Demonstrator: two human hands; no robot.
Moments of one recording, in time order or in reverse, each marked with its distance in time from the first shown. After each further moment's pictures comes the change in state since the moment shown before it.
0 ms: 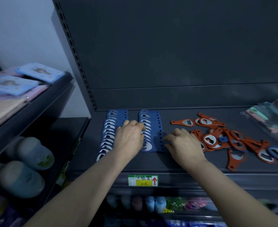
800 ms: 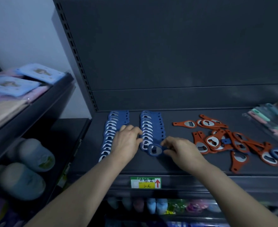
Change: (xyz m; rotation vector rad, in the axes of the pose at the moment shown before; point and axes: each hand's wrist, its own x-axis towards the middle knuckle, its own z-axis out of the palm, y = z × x) left_hand -0.001 -0.022 0.019 -0.099 0.003 -0.014; right_hand -0.002 -0.001 -0.001 0.372 -0.179 0.048
